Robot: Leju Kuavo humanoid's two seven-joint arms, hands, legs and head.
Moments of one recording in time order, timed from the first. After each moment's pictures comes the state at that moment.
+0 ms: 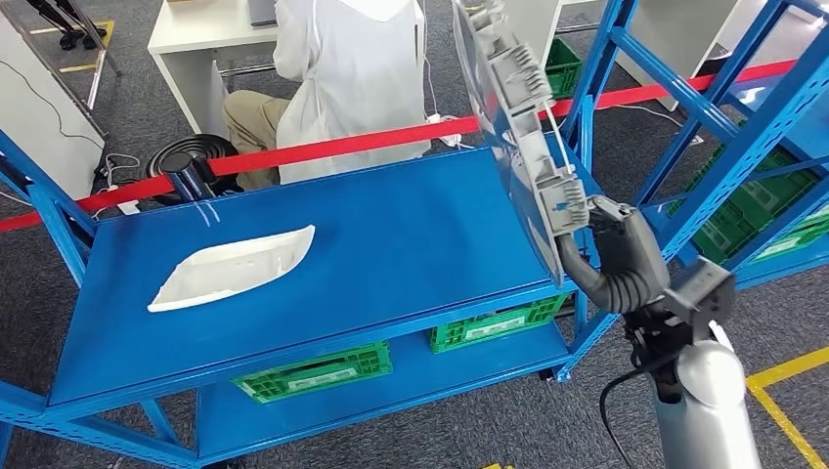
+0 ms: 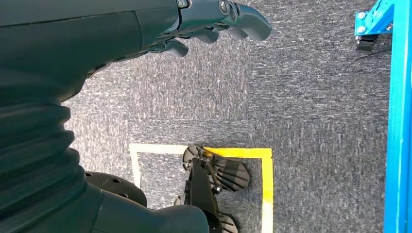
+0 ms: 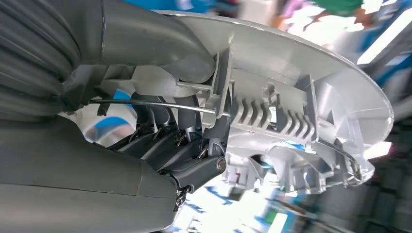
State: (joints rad) left arm -0.03 -0.20 0.43 -0.17 -0.18 0.48 -0.14; right arm -0.18 -0.16 0.03 -1.50 0.05 0.38 -0.58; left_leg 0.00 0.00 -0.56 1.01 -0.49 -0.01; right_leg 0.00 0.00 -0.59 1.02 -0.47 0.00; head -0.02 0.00
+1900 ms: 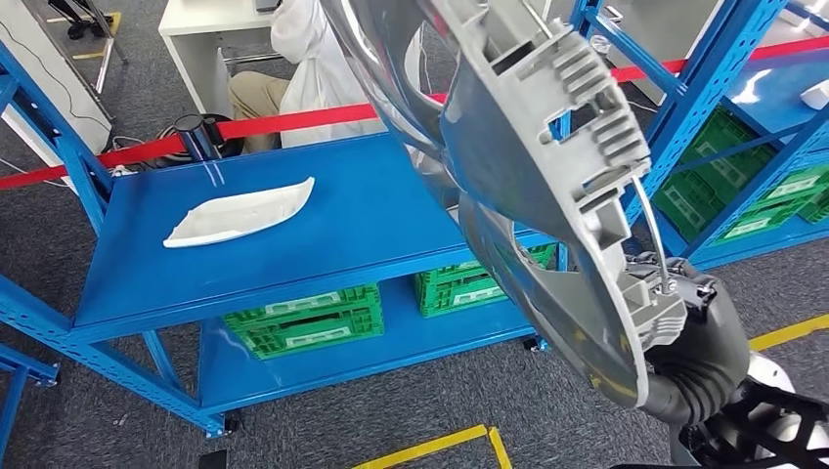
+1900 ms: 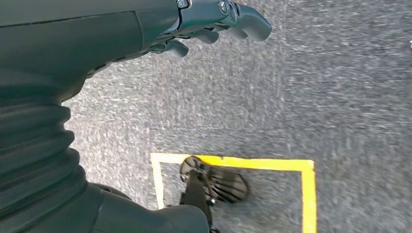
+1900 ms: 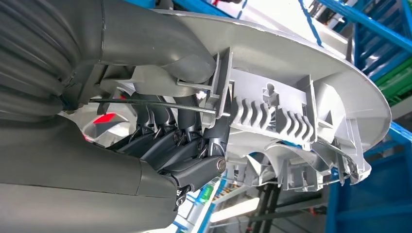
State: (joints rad) left arm -0.05 -0.18 0.41 -0.17 -0.19 0.51 -0.10; right arm -0.09 -0.12 0.03 -1.90 -0.21 0.59 -0.51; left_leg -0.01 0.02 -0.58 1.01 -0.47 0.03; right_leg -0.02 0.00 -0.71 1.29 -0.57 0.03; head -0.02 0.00
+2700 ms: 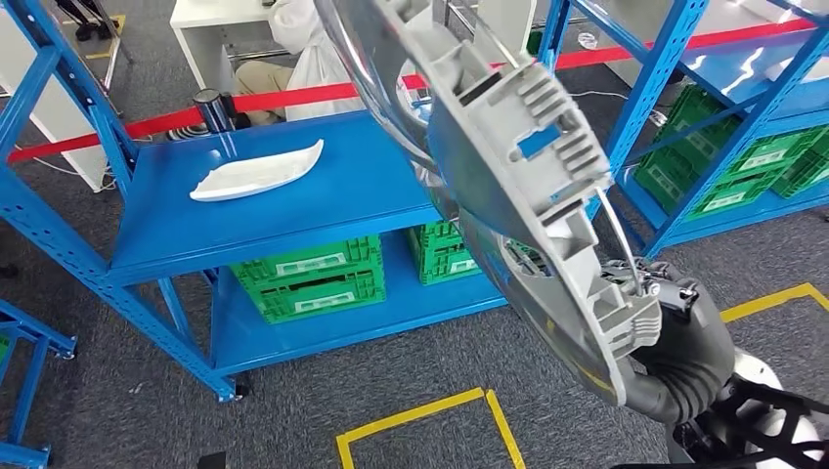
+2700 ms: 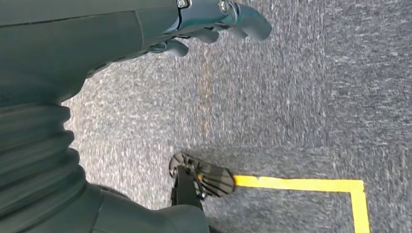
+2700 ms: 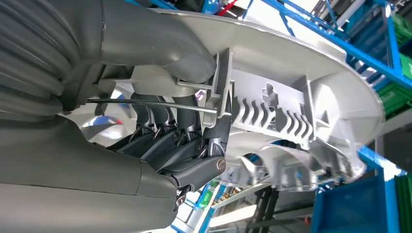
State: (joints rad) left arm -0.05 -0.18 0.41 -0.17 -0.22 0.50 -0.09; right arm -0.06 -0.12 0.02 -1.88 -0.20 0.63 -0.54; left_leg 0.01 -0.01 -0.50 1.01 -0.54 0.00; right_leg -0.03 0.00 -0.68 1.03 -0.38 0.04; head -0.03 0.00
